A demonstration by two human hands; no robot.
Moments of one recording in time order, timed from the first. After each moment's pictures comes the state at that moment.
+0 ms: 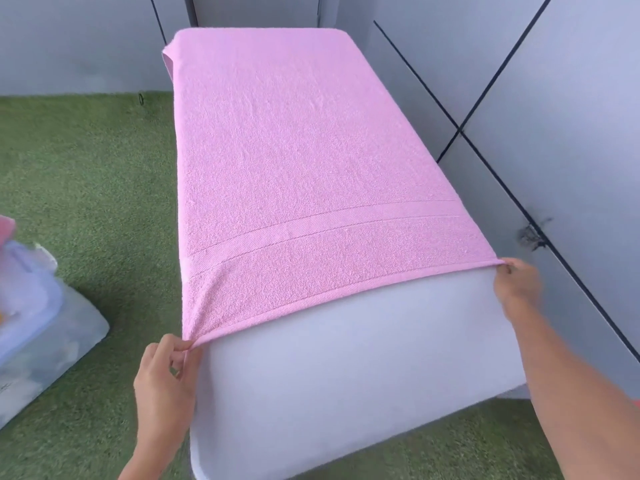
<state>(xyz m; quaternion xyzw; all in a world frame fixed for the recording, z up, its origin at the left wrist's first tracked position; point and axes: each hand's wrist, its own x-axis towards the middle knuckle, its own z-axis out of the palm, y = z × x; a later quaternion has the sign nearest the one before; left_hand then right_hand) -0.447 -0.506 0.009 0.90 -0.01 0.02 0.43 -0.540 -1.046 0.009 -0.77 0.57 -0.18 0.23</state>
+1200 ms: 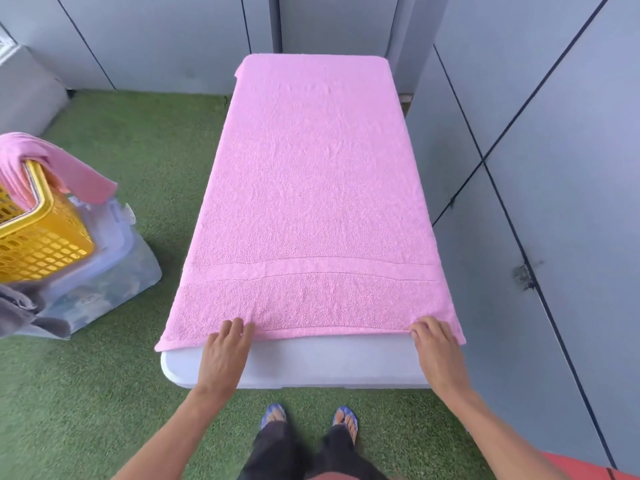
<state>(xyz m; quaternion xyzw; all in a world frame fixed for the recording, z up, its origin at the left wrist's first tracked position) -0.567 -0.635 0.058 0.98 -0.18 -0.07 0.03 -0.648 -1.022 0.043 -0.99 0.10 0.01 0.09</state>
